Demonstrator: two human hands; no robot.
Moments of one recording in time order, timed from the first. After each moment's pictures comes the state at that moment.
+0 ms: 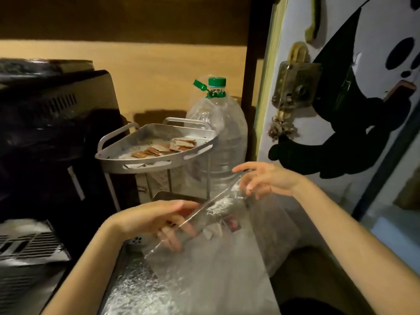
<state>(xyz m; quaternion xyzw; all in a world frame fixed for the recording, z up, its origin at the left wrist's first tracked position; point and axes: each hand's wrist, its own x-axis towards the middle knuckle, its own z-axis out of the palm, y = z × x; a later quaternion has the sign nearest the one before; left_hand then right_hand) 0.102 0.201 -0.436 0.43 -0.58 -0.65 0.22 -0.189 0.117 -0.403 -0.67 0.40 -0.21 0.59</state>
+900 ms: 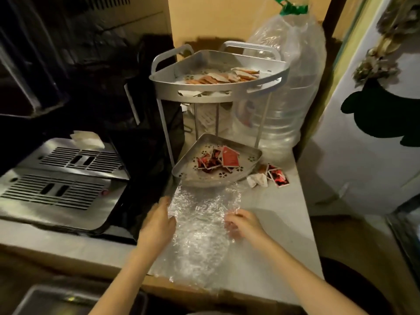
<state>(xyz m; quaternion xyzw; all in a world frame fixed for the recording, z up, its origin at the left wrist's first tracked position) 0.156 0.291 -0.601 0.82 -0.49 -0.20 0.21 -0.046 0.214 -0.637 -0.49 0.56 -0.24 0.62</state>
